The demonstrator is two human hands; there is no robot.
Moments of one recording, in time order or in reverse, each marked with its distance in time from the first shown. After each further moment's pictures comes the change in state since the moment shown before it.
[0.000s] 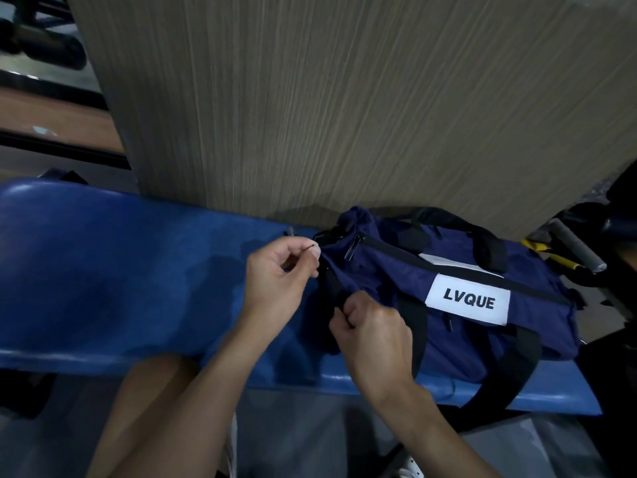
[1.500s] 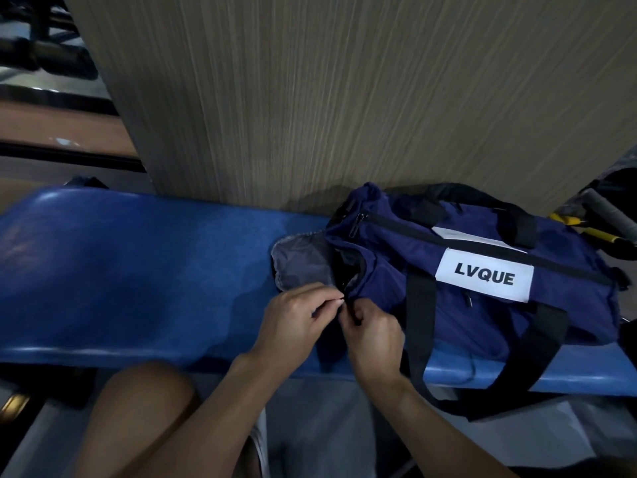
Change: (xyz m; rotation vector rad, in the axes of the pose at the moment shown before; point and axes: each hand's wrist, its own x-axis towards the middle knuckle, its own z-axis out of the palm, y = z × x) left_hand -0.038 -0.061 -0.019 0.556 -0.277 0.434; right_hand -0.006 0.031 0.085 0.204 0.180 0.123
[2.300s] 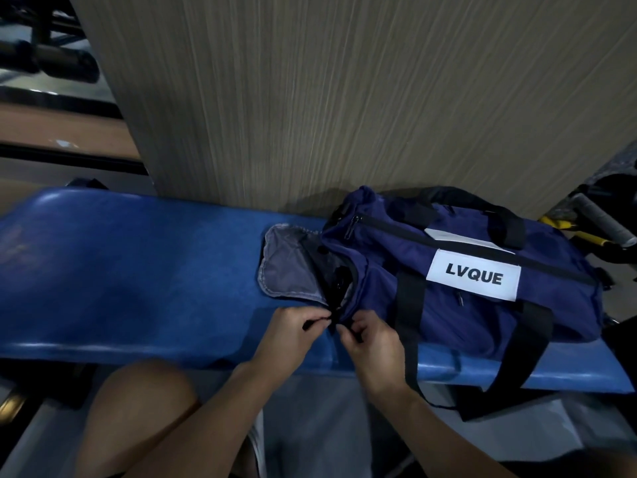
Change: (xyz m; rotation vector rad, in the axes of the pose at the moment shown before) left_hand -0.028 -0.017 0.015 -0.193 -0.180 -0.414; right_hand -0.014 0.031 -0.005 0.041 -0.144 -0.007
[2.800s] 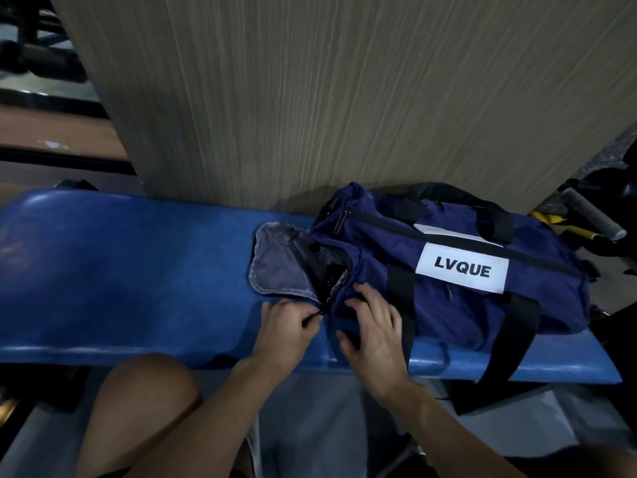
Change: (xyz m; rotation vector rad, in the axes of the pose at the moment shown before) left_hand 0.010 -0.001 0.008 0.365 0.012 0.074; right_hand 0.004 0.015 -0.015 -0.217 -0.027 -0.347
